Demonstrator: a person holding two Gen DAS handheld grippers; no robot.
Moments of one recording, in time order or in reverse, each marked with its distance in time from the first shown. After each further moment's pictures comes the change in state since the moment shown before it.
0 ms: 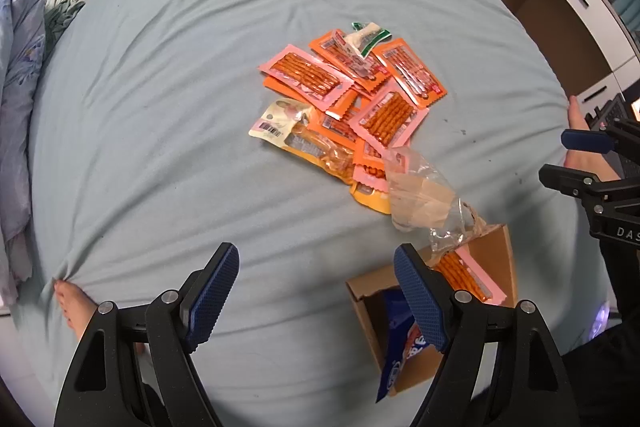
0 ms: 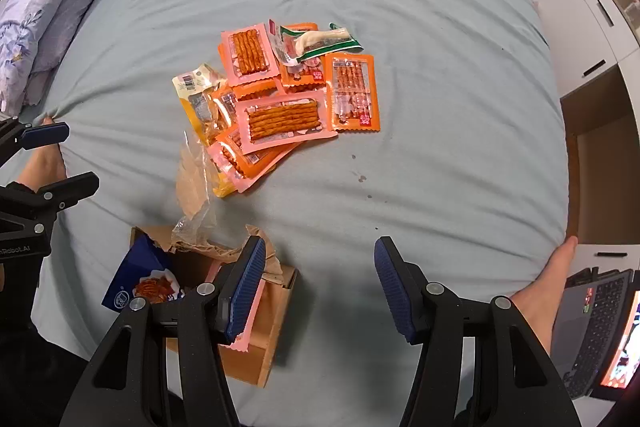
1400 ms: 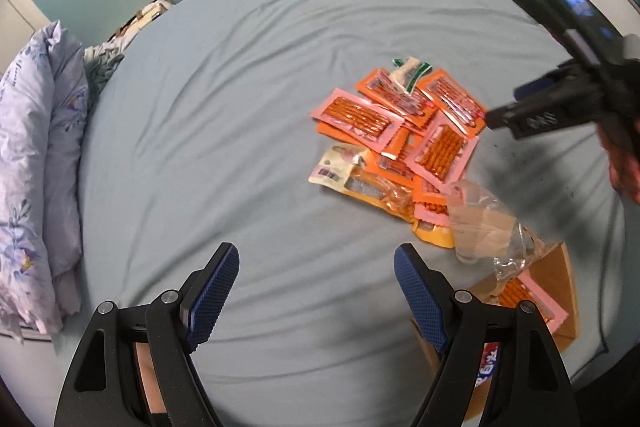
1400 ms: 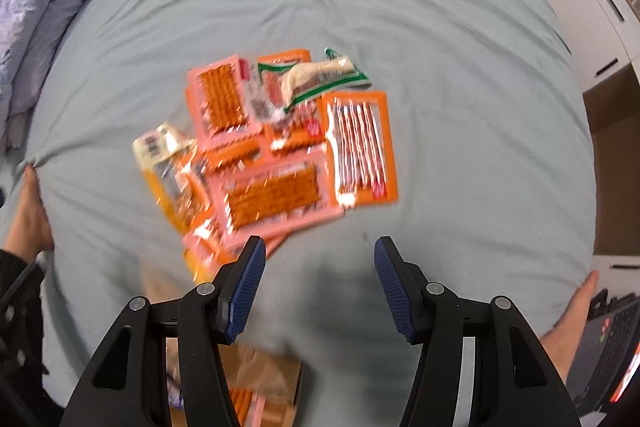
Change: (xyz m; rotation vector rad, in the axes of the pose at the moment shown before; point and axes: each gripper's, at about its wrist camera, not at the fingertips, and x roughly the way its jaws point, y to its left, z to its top) left arm -0.006 0.013 0.004 0.066 -0.162 0.202; right arm 0.082 -0.003 0.081 0.059 -0.015 0.006
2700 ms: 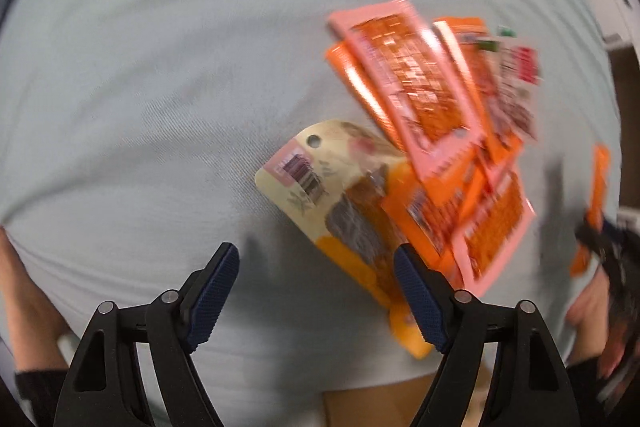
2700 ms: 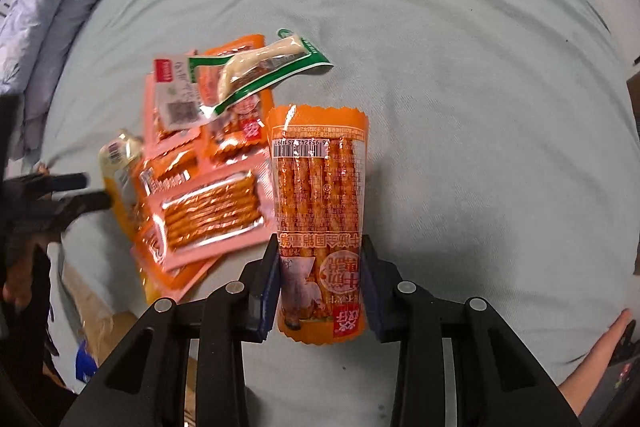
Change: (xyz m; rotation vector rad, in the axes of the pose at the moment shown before) left arm 0.186 0.023 0.048 -0.475 0.459 -0.246; right arm 0.084 -0.072 -0.010 -0.014 0.025 0.181
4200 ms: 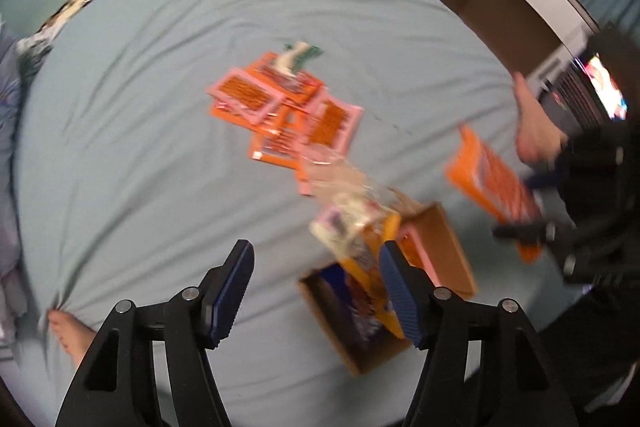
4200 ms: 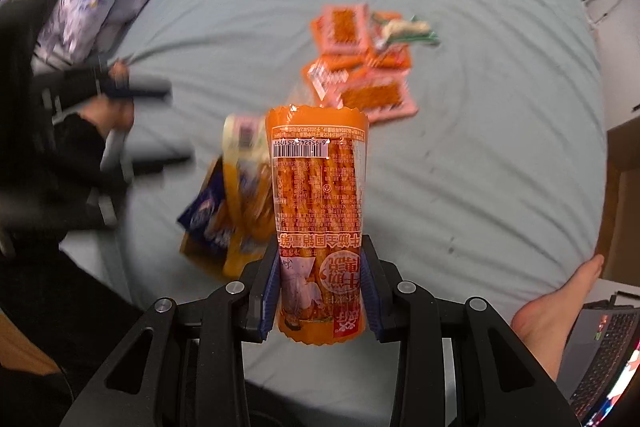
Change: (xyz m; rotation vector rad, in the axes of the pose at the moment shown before) left arm -0.166 -0.042 -0.189 0.564 -0.318 -0.012; right arm -0.154 0.121 -0.106 -0.212 0.082 0.005
